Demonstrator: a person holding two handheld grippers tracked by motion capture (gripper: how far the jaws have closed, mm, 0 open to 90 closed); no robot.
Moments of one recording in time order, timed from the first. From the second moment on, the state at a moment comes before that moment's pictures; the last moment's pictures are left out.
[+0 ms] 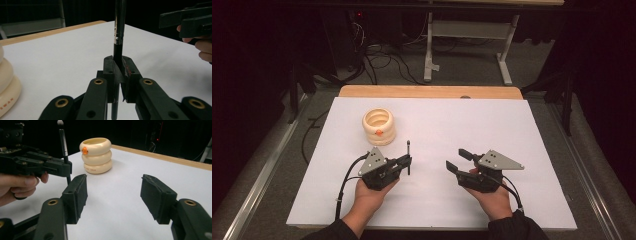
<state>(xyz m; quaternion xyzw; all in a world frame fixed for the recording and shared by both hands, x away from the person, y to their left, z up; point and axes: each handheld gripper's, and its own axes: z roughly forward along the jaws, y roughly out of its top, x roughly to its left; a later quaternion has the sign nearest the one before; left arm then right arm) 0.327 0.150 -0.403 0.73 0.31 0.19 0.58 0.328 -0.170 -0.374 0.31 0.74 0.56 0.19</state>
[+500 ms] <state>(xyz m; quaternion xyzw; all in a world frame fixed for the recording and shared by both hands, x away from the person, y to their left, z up) 0.331 0.168 -0.398 0.71 0.33 0.20 0.58 0.329 -0.185 -0.376 0.32 0.74 0.56 0.20</state>
